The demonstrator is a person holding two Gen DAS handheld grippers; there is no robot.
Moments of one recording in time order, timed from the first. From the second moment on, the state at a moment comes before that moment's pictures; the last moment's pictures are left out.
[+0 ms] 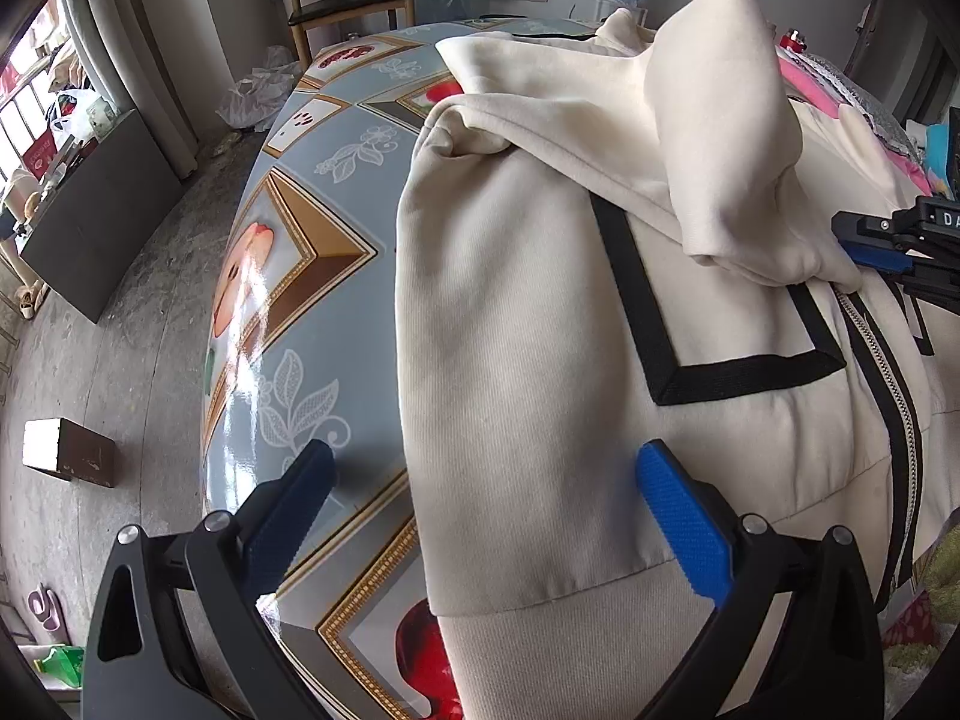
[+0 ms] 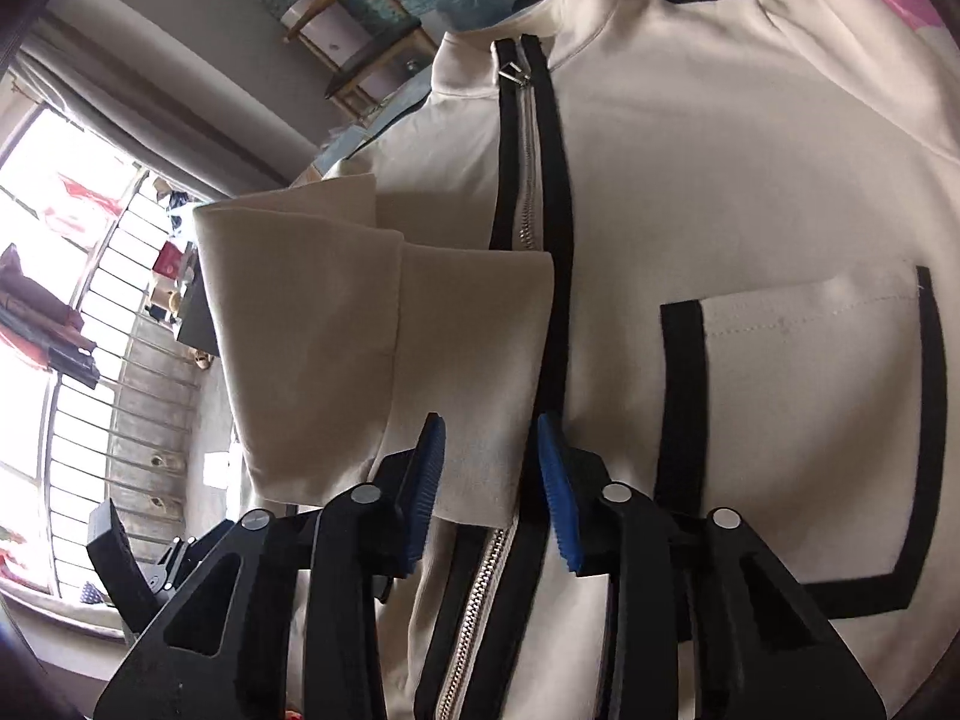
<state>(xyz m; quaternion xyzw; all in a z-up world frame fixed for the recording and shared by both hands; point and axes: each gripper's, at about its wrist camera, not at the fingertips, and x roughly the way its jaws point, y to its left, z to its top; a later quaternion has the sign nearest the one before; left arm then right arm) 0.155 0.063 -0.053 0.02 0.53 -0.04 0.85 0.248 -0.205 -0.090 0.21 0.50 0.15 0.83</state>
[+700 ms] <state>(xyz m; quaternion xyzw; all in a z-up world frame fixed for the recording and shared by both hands) 0.157 0.069 -0.041 0.01 0.51 -0.03 0.86 0.296 -0.235 0.026 0.07 0.35 0.06 0.93</state>
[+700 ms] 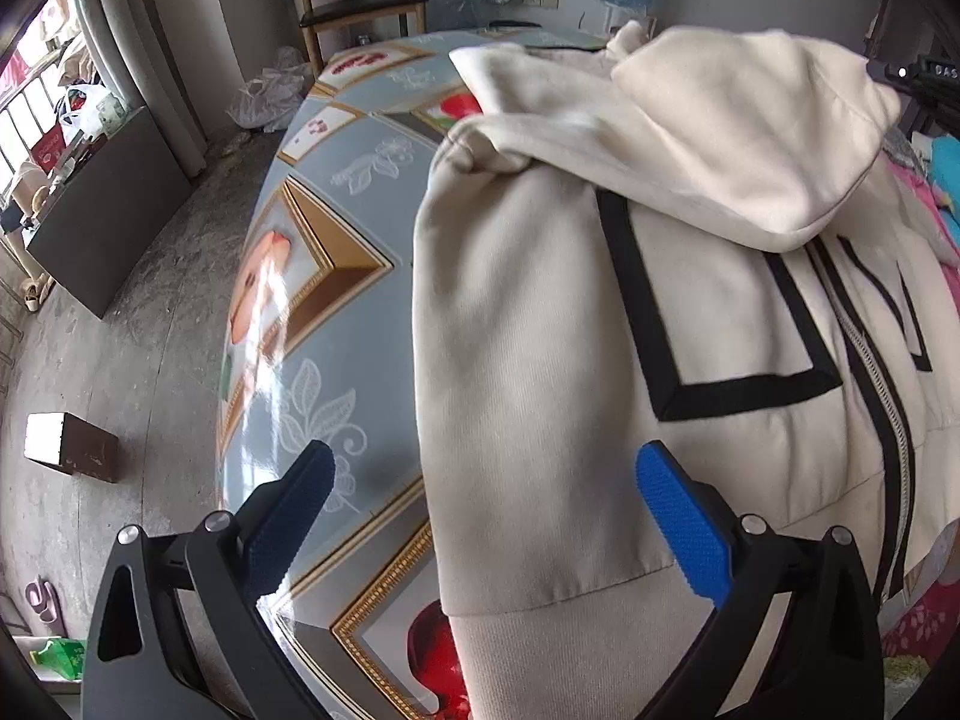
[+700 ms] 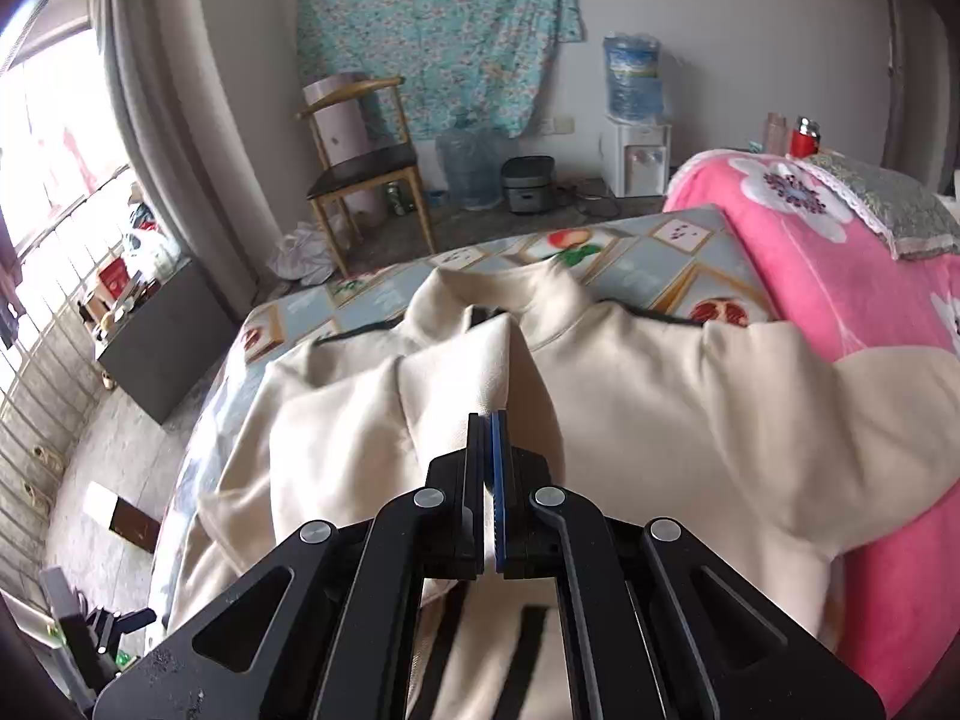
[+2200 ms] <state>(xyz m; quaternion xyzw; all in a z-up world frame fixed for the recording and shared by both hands) 0.243 0.060 -0.034 0.10 0.44 0.02 0.89 0.467 0.007 -0.032 -0.06 0.54 0.32 0.78</state>
